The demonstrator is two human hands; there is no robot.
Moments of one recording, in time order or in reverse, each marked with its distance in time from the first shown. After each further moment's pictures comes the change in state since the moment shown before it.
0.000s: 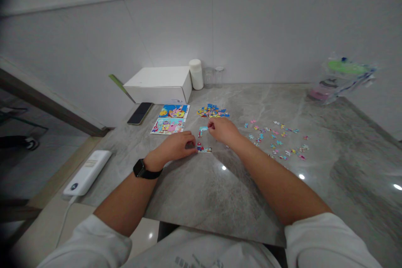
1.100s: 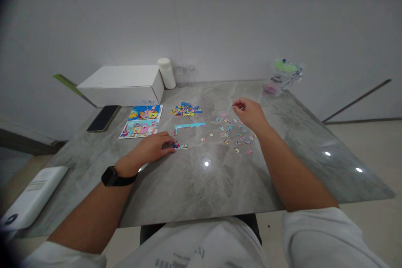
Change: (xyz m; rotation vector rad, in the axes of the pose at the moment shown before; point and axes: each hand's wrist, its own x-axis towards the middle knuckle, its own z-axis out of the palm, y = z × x) left_hand 0.003 -0.002 0.006 -0.041 -0.036 0.076; right_hand -0.089 0.136 -0.089 0.049 0.481 0.346
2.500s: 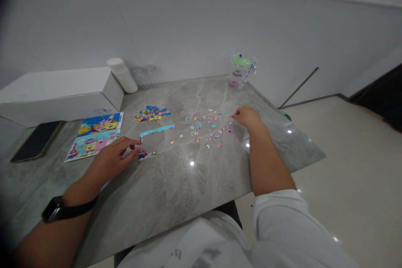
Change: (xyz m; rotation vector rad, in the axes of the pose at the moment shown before) left_hand 0.009 0.000 0.010 -0.087 0.238 -0.041; right_hand -0.024 0.139 -0.043 -0.455 -0.214 0.301
